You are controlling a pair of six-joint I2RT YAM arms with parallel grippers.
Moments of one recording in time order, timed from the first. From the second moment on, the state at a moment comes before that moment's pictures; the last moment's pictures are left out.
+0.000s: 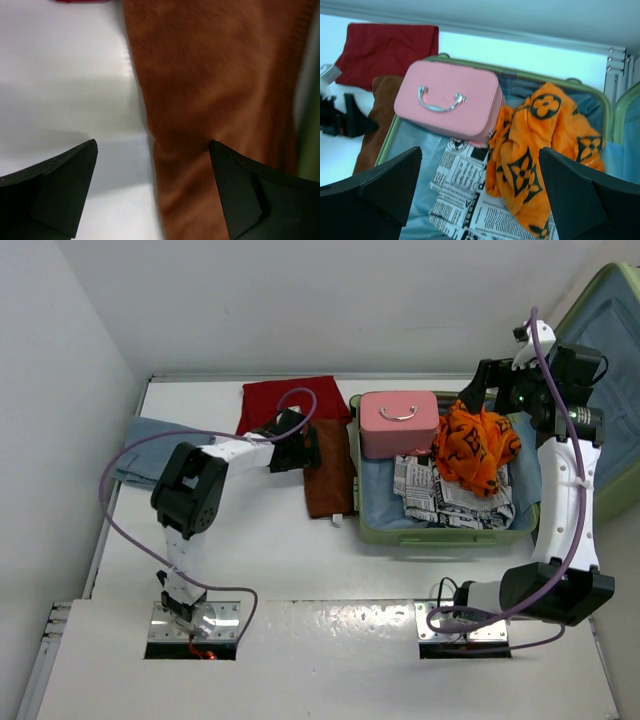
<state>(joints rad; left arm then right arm) -0.48 1.95 1.32 -0.26 -0.07 -0.57 -0.26 1.36 1.55 -0.66 -0.48 -0.14</state>
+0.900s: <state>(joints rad) -0.47 2.12 1.49 -0.25 0.01 -0.49 -0.28 1.27 1.43 -0.71 -0.47 -0.19</state>
